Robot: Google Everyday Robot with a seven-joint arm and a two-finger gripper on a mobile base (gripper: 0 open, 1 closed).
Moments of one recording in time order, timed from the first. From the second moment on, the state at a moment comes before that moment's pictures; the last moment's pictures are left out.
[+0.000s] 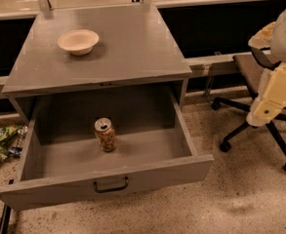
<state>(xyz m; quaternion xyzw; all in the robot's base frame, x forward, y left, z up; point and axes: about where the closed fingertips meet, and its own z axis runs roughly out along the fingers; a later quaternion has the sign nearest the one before) 0.443 -0.208 0.984 -0.60 0.78 -0.02 0.19</state>
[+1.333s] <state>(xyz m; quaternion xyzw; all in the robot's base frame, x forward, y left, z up) 0.500 0.022 0.941 -0.60 0.60 0.28 0.45</state>
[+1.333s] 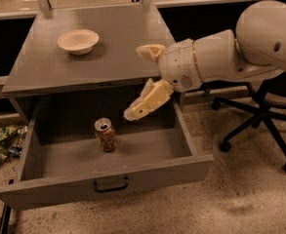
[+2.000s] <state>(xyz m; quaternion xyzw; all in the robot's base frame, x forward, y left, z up) 0.504 0.027 0.946 -0.58 0.59 0.27 0.49</state>
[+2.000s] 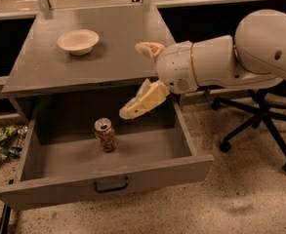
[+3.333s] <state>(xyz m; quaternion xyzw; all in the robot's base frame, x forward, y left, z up) 0.523 0.078 0.742 -0.59 0.61 0.38 0.36</state>
